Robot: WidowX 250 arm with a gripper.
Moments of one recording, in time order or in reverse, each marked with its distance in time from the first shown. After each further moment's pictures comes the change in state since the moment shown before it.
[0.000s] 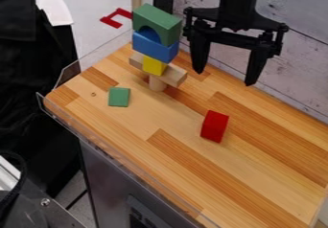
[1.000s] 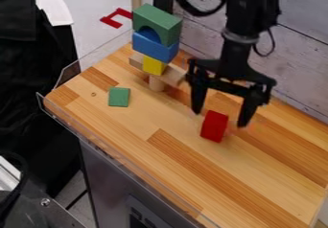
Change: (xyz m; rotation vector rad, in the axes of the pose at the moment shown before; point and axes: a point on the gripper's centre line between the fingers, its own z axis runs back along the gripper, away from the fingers) arm 0.003 0.000 -0.079 0.060 0.117 0.033
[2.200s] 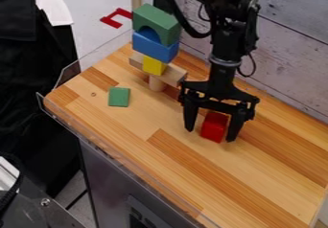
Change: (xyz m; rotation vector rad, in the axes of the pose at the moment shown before) arm 0.015 0.017 -0.040 -0.017 0.081 0.054
